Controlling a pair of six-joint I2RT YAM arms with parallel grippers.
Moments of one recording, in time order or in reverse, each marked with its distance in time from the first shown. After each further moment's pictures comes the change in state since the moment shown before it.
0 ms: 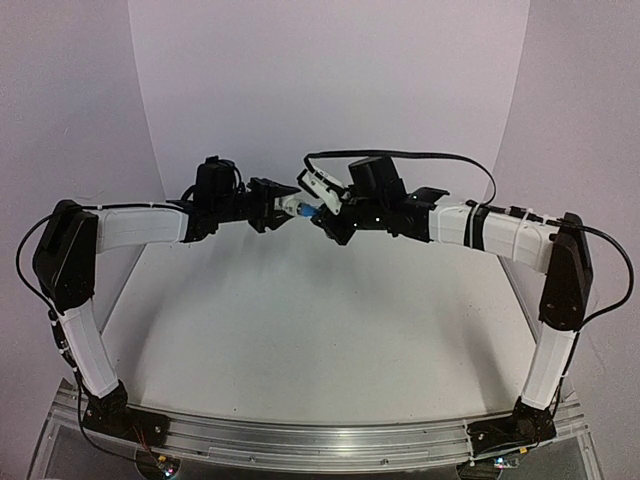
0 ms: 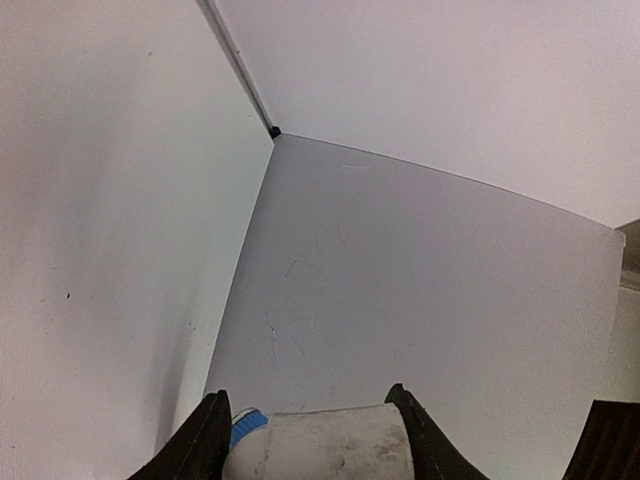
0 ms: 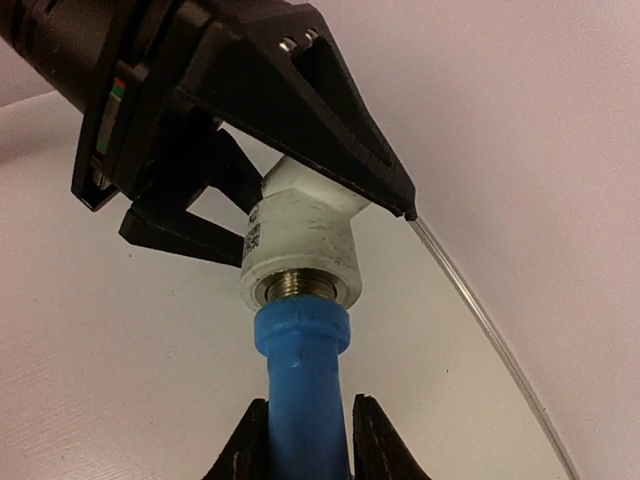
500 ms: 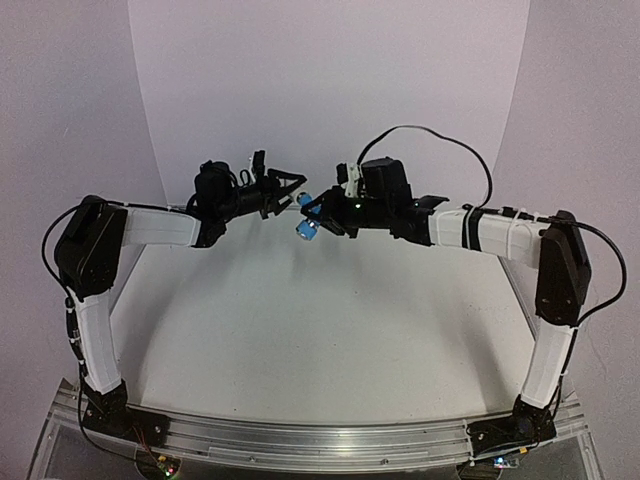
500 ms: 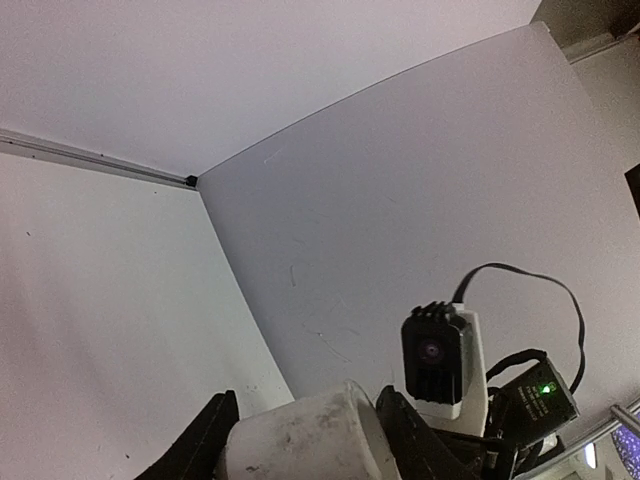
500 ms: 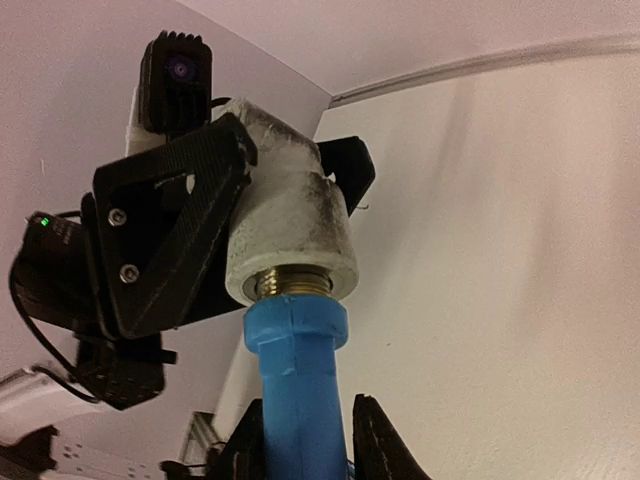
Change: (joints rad) left arm 0.042 0.164 0.026 0.463 0.159 0.509; right arm -0.080 0.026 -0.090 0.263 -0.321 1.323
